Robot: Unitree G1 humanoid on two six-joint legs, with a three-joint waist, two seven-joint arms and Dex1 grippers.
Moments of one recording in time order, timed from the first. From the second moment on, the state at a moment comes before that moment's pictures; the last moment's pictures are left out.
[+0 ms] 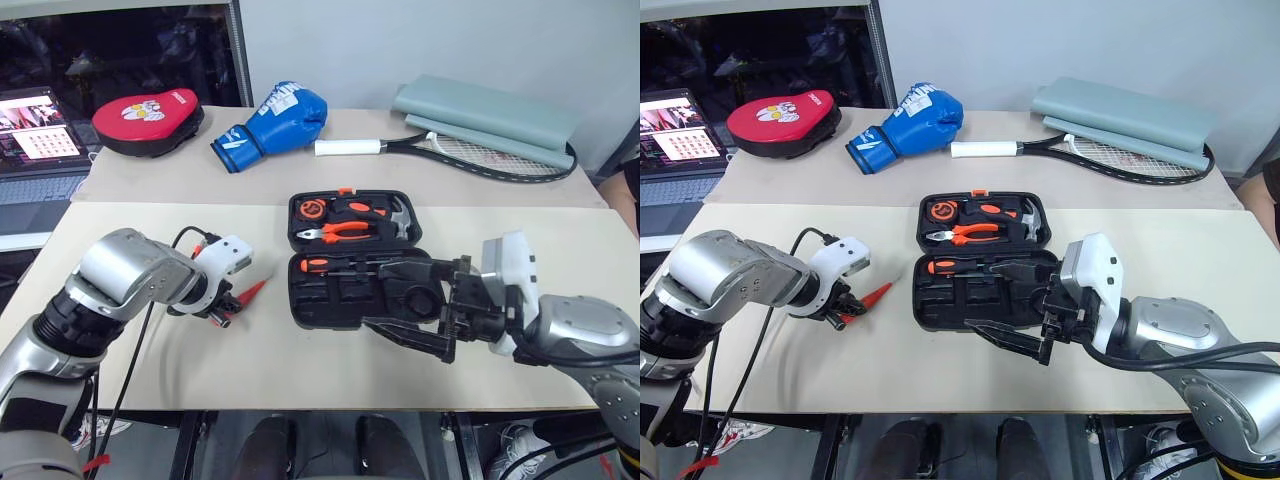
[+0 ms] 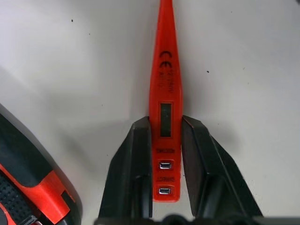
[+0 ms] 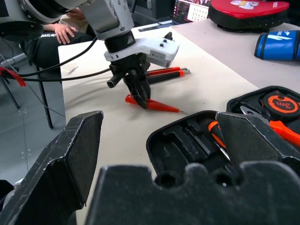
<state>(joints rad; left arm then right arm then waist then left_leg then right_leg) -0.78 0.92 -0.40 -0.24 -0.68 1.59 -0.50 -0.14 -0.82 -0.19 -0.80 0.93 0.74 0.69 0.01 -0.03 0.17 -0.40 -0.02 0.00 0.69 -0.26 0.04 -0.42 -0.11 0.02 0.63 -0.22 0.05</state>
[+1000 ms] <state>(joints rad) -1.26 0.69 -0.59 0.40 -0.08 0.49 -1.55 -0.14 -0.93 -0.22 -0.75 0.93 0.75 0.78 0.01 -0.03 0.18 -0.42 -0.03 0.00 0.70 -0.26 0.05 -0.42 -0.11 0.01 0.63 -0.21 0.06</state>
